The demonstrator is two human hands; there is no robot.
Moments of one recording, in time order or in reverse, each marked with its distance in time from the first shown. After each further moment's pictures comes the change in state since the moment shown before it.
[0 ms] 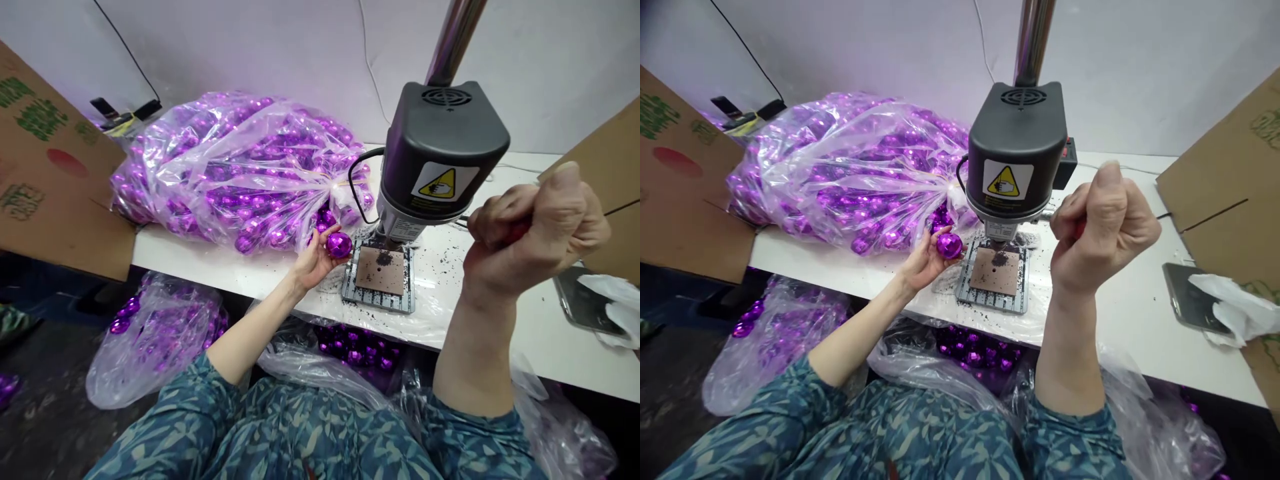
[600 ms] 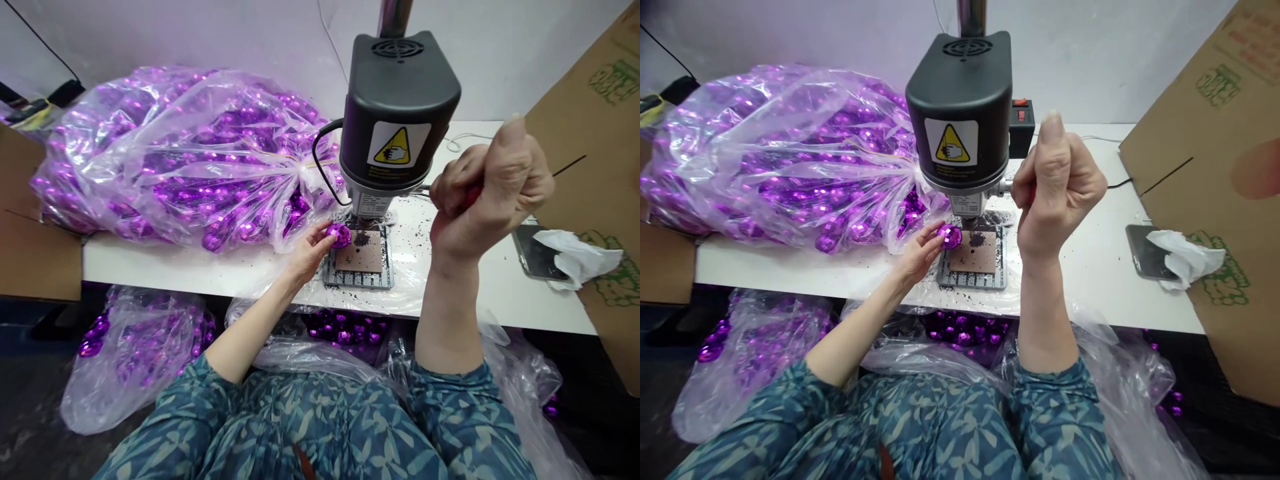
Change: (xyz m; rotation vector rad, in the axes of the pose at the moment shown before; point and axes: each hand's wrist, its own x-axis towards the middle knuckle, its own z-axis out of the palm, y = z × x) left_hand 0.014 -0.046 0.008 0.218 -0.004 0.118; right_hand -0.004 0.002 -0.003 -0.144 -0.031 0.004
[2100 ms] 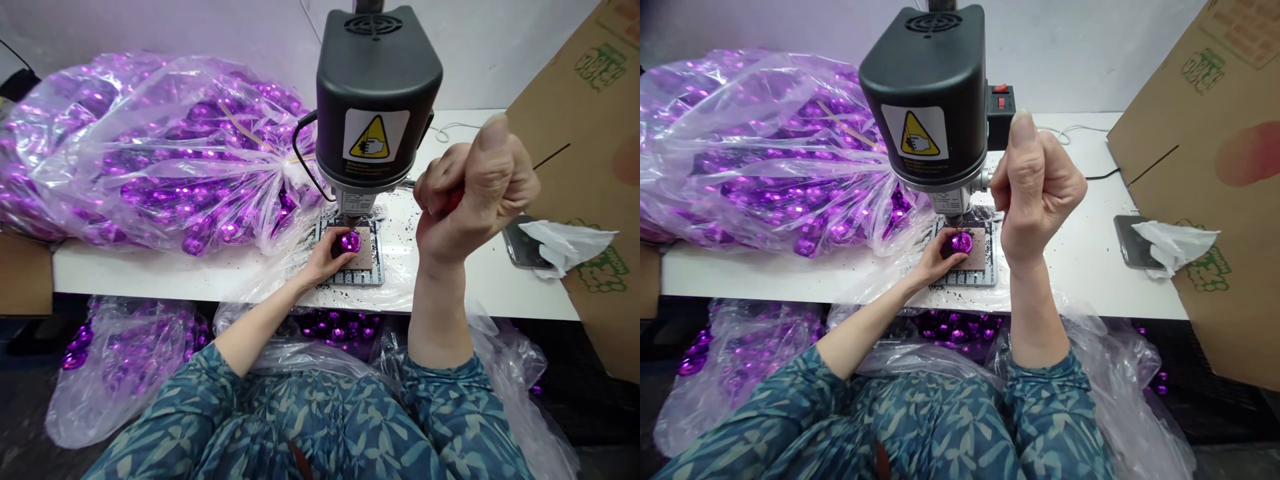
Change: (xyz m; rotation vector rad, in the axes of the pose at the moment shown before) left_hand 0.006 -0.029 0.031 0.679 -0.196 0.393; right_hand -0.011 -0.005 -0.002 -0.026 0.001 -0.052
